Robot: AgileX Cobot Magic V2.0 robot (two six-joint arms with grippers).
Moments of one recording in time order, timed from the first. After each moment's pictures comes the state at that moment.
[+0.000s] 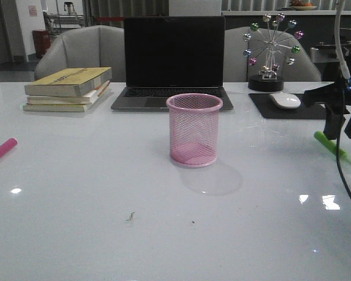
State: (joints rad) left arm -0.04 0.90 -0.69 -0.19 0.13 0.17; right arm -0.01 1.97 -1.39 0.01 0.64 0.02
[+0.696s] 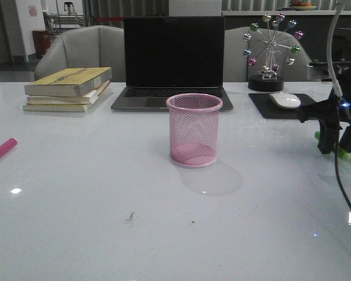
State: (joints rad) left arm -0.04 0.90 -0.69 -0.19 0.05 0.17; right arm -0.01 2.05 -1.39 0.02 0.61 0.02
